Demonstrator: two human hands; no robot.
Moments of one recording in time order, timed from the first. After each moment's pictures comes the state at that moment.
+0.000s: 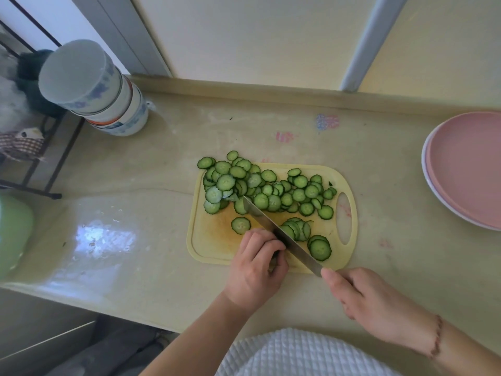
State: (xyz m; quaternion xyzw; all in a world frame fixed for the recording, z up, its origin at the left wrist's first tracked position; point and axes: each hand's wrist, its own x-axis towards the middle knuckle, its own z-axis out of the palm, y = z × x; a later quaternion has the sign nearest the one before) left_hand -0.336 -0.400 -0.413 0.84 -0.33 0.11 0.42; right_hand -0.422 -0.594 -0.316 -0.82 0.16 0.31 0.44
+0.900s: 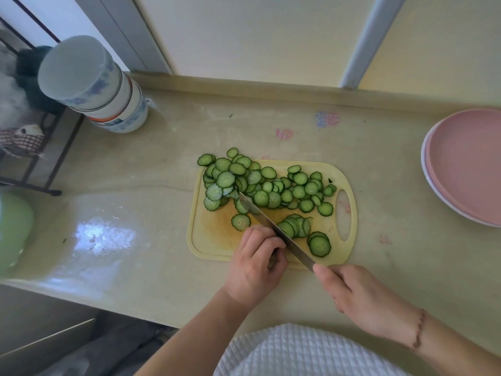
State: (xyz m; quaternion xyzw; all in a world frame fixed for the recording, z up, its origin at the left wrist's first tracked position) left_hand -0.334 -0.399 -0.413 0.83 -0.34 0.10 0.42; right_hand -0.419 -0.585 -0.325 -0.84 0.15 0.30 0.42
